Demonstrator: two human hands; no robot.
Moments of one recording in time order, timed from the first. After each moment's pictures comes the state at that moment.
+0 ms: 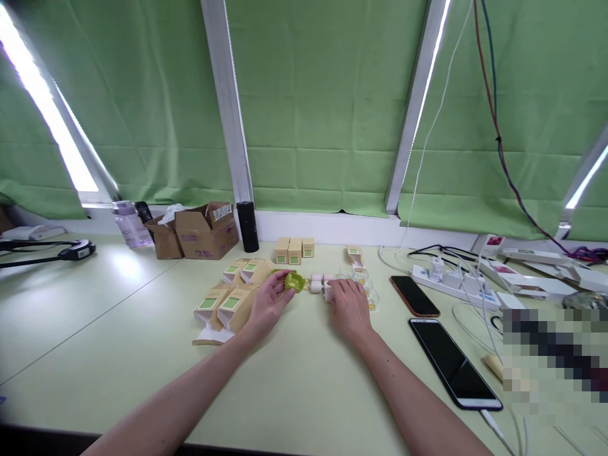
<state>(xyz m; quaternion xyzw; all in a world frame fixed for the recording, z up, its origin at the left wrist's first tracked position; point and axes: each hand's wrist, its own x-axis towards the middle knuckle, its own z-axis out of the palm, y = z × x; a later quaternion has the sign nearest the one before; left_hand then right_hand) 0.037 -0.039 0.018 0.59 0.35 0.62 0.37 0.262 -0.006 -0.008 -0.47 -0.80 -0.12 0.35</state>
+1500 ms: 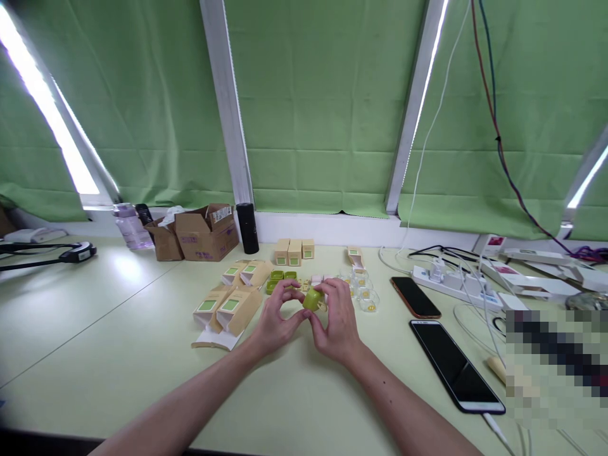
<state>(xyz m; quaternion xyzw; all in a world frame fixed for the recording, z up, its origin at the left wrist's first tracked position) 0.055 -0.063 0.022 0.72 0.38 0.55 0.19 0.234 -0.050 0.015 -0.28 -0.78 -0.02 0.56</state>
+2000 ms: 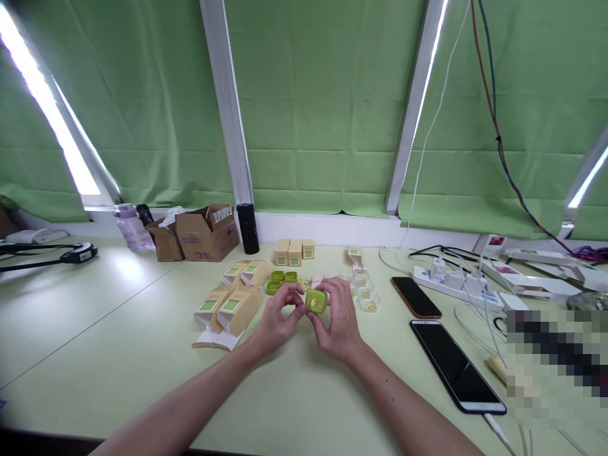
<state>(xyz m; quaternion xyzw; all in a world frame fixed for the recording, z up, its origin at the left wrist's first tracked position) 0.054 -0.063 0.025 0.73 0.36 0.53 0.24 0.237 -0.048 0.015 -0.29 -0.78 0.02 0.56</state>
